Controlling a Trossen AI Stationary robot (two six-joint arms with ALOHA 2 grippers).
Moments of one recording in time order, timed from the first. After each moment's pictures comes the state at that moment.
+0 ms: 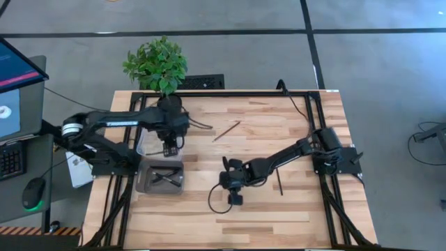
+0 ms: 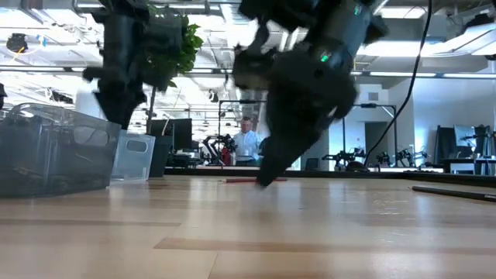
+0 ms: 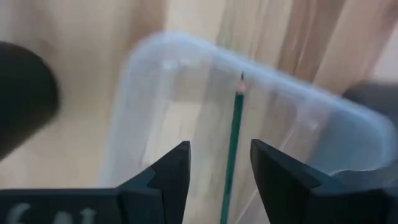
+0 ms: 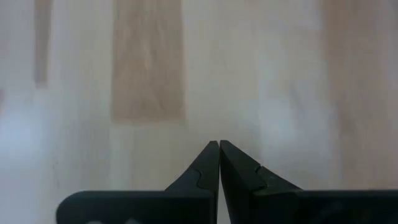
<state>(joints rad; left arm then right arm) 0.31 1.38 0.95 -1.06 -0.06 0.07 0.28 2.02 1.30 -0.36 0.08 0.25</state>
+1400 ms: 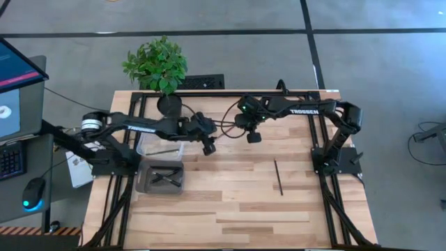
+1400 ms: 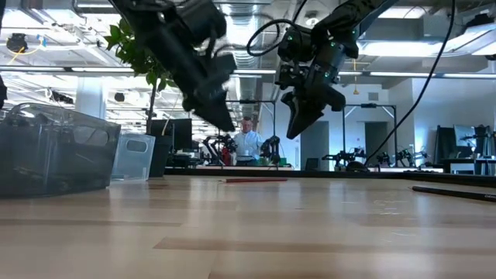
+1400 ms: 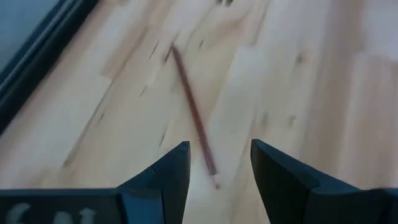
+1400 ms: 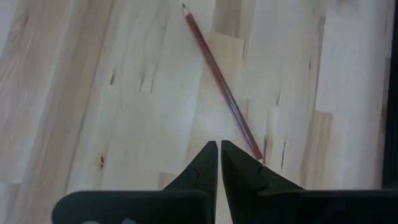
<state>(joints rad) 0.17 1.60 0.96 -0.17 -0.22 -0.09 -0.37 1.72 1.20 -0.57 -0.12 -0.64</state>
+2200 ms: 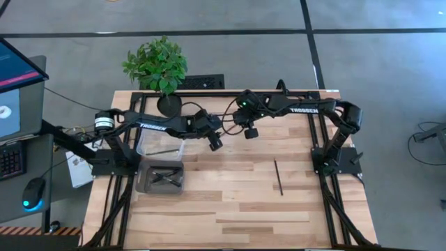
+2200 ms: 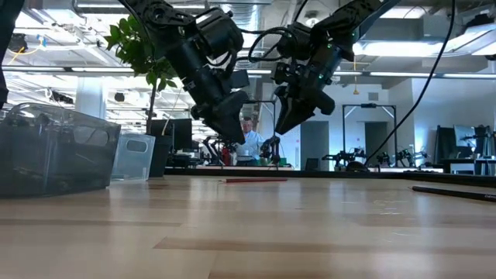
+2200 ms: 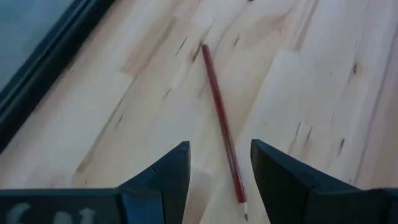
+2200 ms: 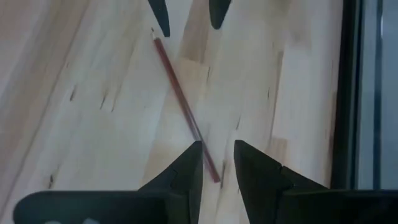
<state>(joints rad) 0.20 1.74 1.06 -0.18 -0.30 -0.12 -0.39 1.72 1.20 -0.44 -0.10 -0.74</state>
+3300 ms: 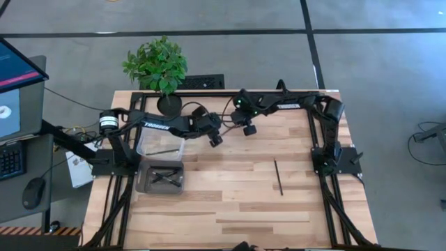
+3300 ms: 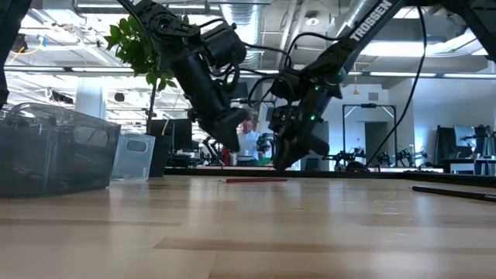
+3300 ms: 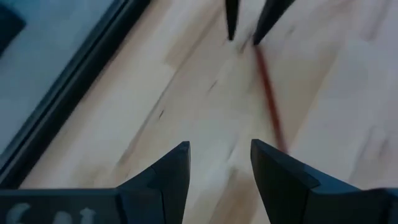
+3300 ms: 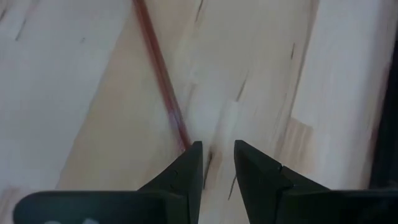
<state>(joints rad) 0.23 1.79 1.06 -0.17 -0.43 -0.11 -0.49 1.95 1.20 -0.30 -0.14 -0.93</state>
